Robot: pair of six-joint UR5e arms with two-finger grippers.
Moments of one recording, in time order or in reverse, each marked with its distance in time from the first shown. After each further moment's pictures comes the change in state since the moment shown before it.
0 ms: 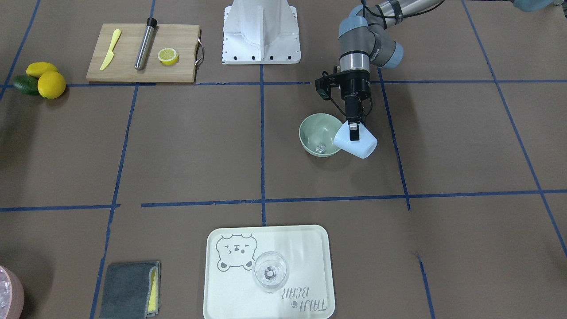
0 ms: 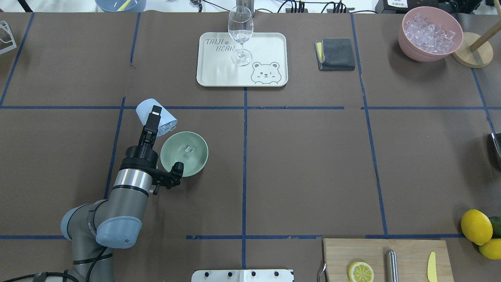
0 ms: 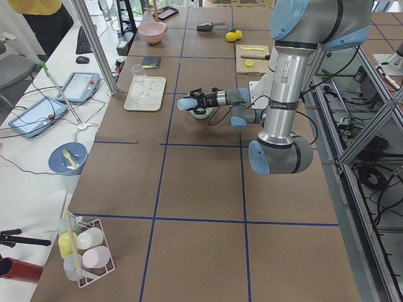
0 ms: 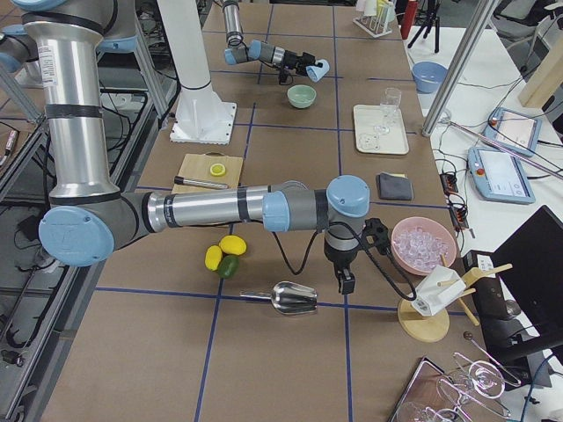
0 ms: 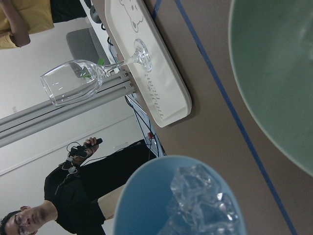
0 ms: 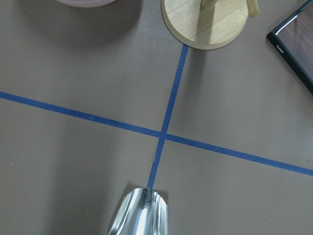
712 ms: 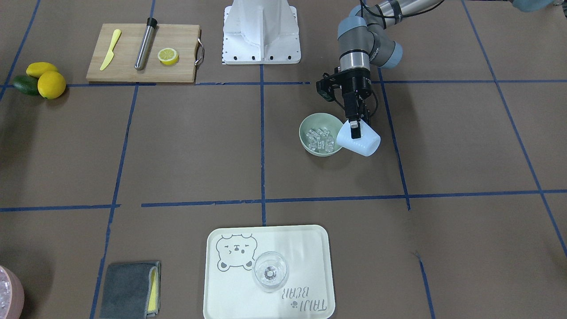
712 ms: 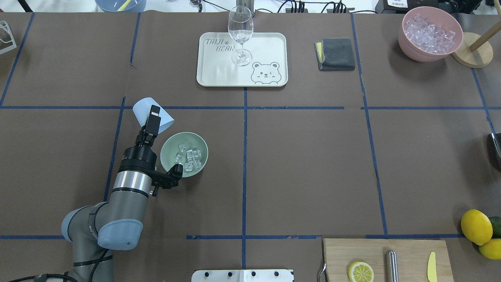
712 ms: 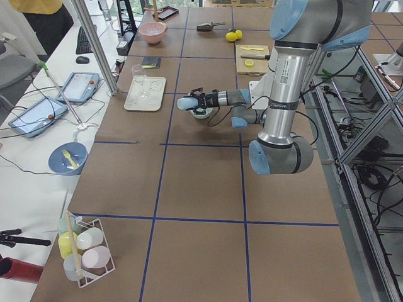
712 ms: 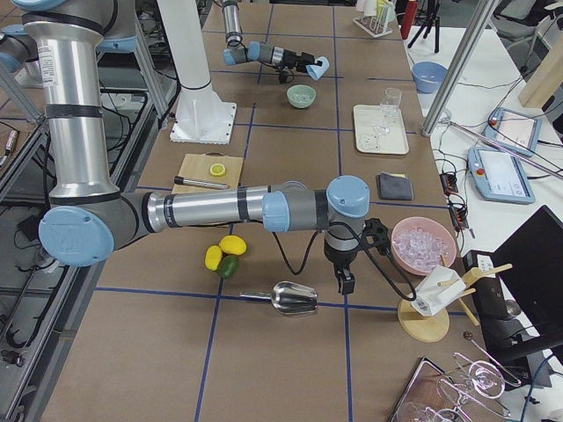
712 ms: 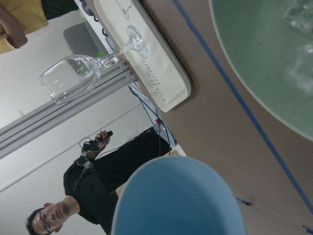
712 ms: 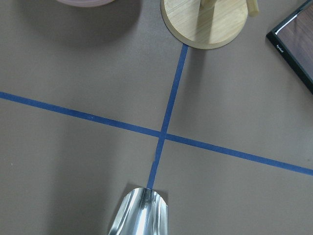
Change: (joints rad) left arm 0.008 0.001 0.005 0.000 0.041 0.086; right arm 0.000 0.000 -0.002 0.000 0.000 0.001
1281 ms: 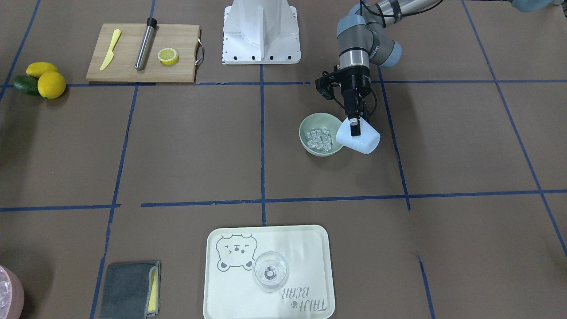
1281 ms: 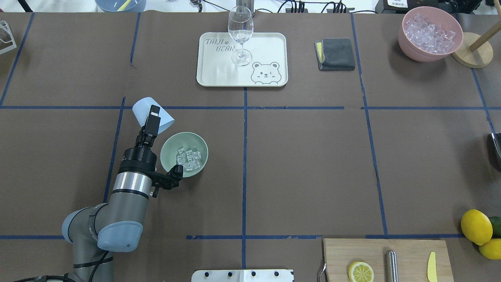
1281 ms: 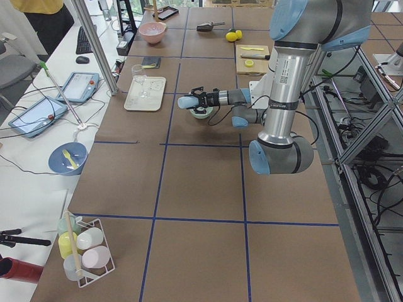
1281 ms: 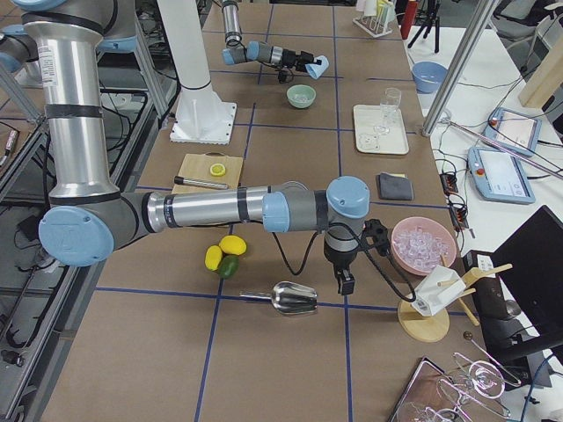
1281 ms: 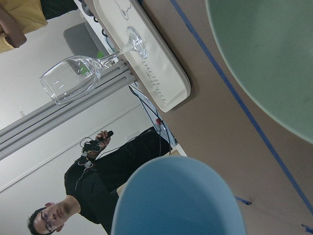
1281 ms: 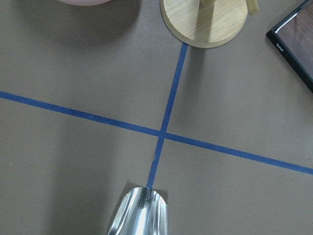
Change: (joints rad) left arm 0.006 0.000 -0.025 -0.026 0.018 -0.002; right arm 0.000 -0.001 -0.001 0.000 0.000 -0.001
